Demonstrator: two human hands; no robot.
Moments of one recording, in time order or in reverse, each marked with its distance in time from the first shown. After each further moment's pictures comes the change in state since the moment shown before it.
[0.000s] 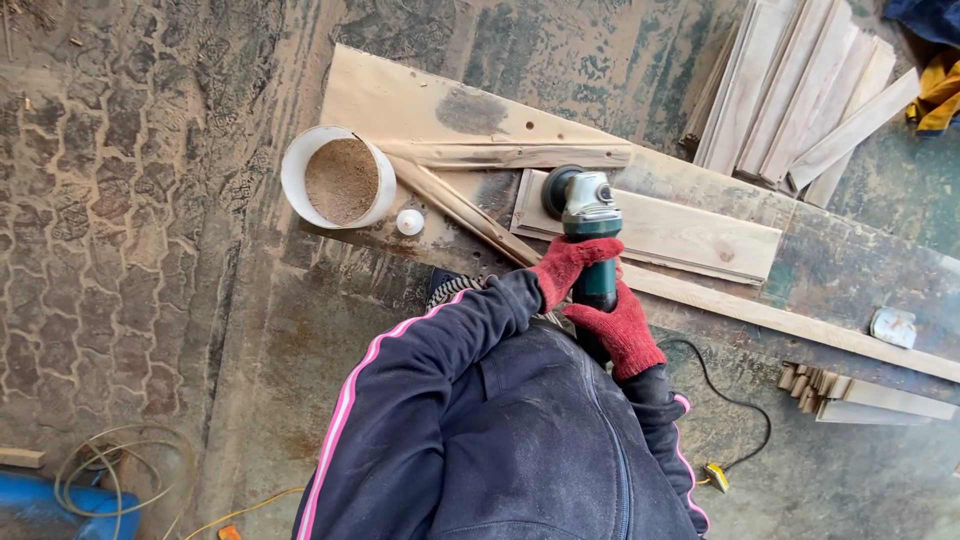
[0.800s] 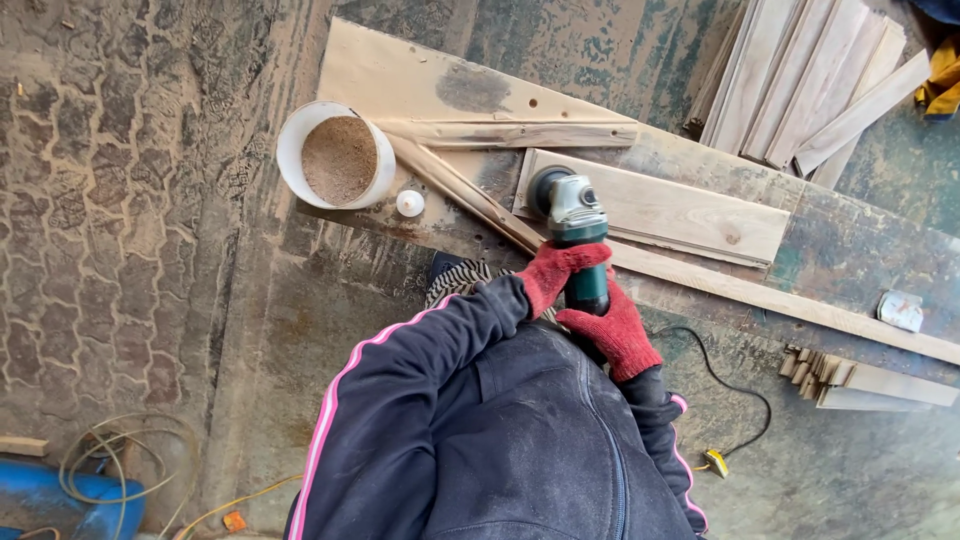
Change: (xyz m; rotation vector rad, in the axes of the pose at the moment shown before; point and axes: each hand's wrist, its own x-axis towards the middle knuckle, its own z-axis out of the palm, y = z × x) left_hand -0.035 -0.006 -0.007 0.096 0.053 -0.009; right_hand -0.022 0.006 0.008 -0.125 -0.036 0.027
